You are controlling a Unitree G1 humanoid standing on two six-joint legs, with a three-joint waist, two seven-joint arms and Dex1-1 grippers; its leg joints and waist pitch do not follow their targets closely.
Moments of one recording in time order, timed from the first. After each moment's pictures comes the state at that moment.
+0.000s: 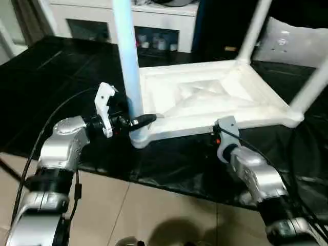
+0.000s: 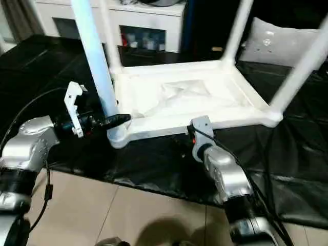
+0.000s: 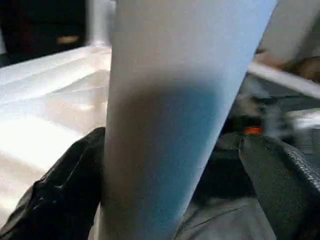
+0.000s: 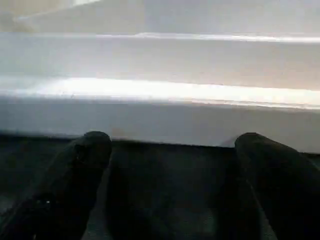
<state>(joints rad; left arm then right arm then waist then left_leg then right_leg) -0.50 0.36 0.03 0.26 -0.38 0.40 -1.06 -0.44 -0.20 0.07 0.49 0.14 0.35 0.29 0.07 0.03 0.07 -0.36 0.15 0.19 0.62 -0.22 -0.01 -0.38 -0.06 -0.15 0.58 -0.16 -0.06</state>
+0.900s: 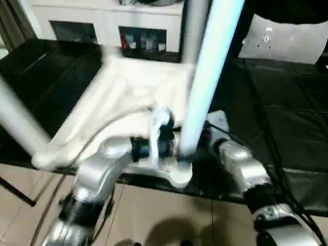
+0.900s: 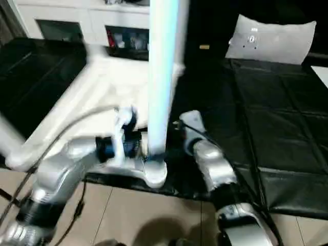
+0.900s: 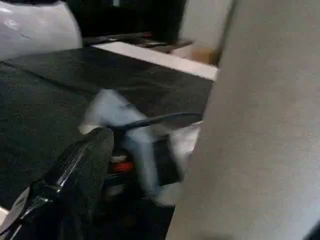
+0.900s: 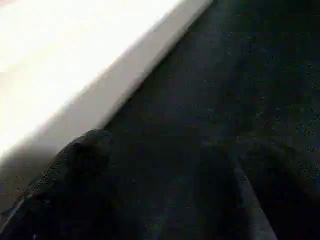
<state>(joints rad) -0.46 0.23 -0.21 0.01 -0.33 0.45 -0.88 -0.52 -0.15 0.06 0.64 0.08 0.23 0.28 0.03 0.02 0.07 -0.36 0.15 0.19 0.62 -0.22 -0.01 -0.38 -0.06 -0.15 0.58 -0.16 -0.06</state>
